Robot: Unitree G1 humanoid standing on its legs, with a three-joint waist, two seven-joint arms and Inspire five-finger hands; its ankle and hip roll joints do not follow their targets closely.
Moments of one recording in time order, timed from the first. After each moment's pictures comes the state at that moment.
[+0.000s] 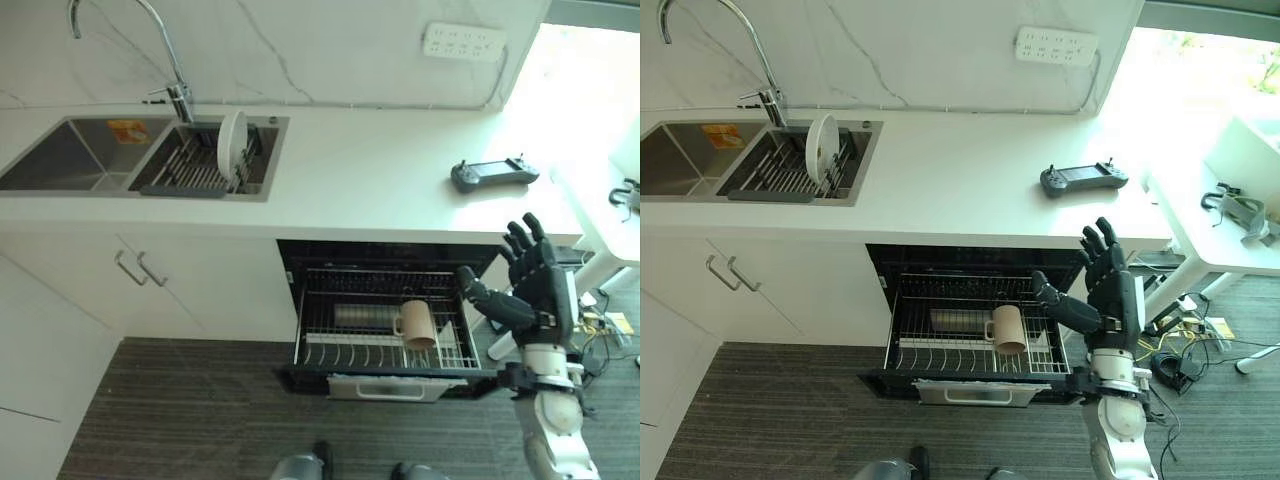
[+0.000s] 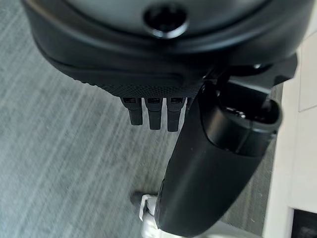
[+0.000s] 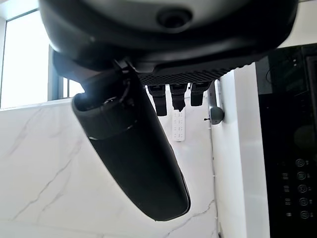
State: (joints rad) left arm 0.25 0.15 0.03 1.15 -0.31 -0.13 0.07; right arm 0.11 -0.41 0.04 0.08 0.46 -0.55 -0.14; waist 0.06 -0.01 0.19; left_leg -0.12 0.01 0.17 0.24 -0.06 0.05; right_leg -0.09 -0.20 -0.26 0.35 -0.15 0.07
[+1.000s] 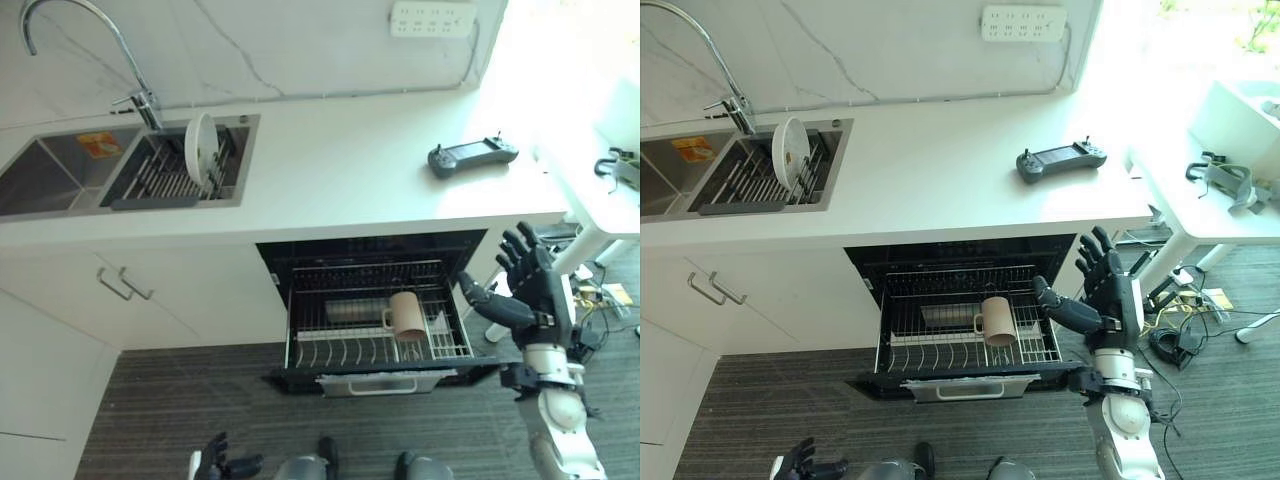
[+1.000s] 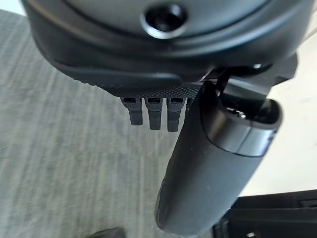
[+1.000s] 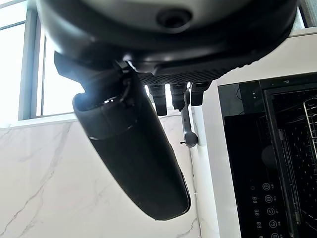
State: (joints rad) left arm 0.12 0.22 -0.05 1.02 -0.17 -0.18 0.28; right arm 0.11 -0.44 0.04 0.08 0.48 -0.49 -0.13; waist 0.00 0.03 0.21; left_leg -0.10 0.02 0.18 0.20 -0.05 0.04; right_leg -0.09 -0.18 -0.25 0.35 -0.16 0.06
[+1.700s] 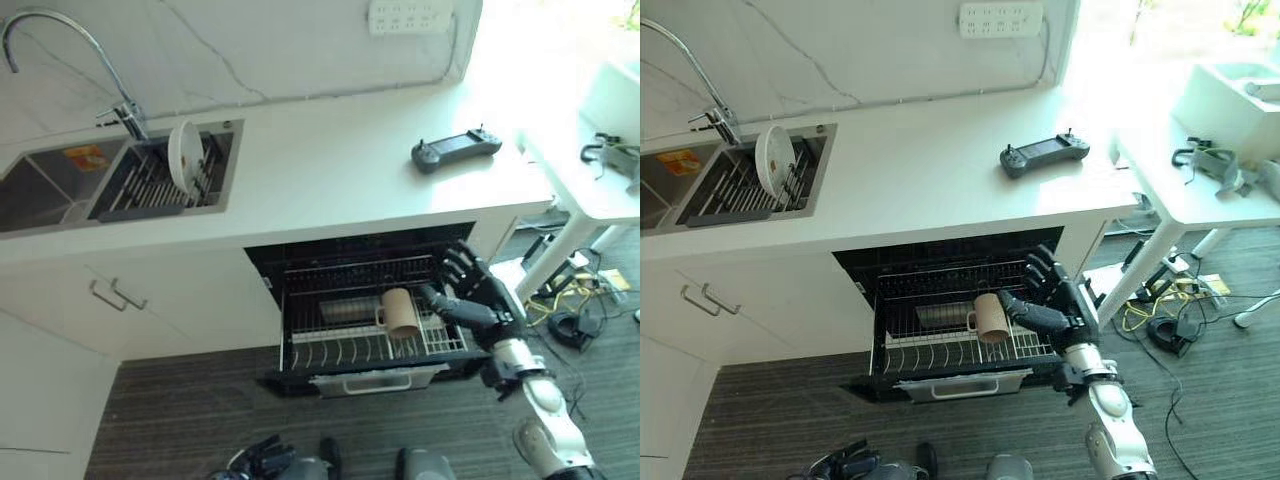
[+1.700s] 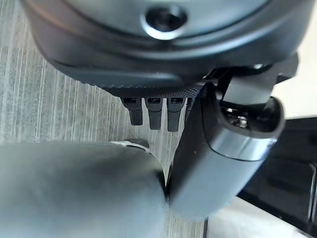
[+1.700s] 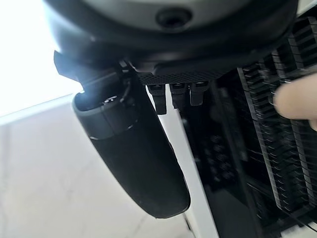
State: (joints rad) left arm 0.03 0.22 -0.14 1.05 -0.42 0.08 -0.12; right arm 0.04 -0.44 0.11 0.09 0.65 -0.21 0.07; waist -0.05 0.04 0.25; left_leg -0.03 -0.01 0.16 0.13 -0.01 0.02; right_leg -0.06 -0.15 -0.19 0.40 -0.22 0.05
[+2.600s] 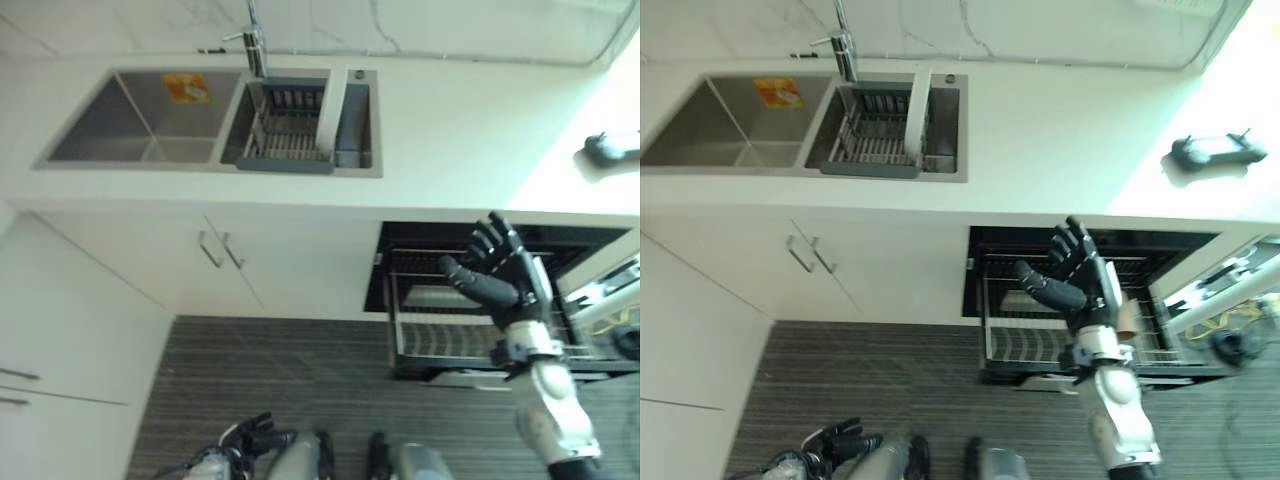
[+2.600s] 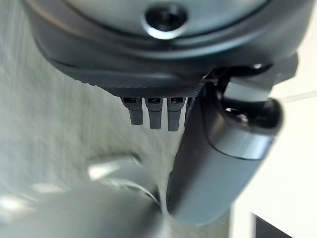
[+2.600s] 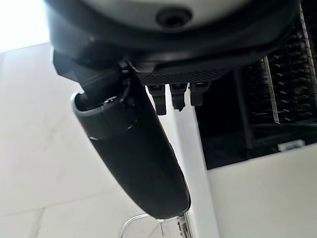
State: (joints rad) left arm -0.04 0.26 -0.11 1.08 -0.29 0.09 -0.12; right arm -0.05 -0.46 0.04 0.03 0.64 -0.24 -0.06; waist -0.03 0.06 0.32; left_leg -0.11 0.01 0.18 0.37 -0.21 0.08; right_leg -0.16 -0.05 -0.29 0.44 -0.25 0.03
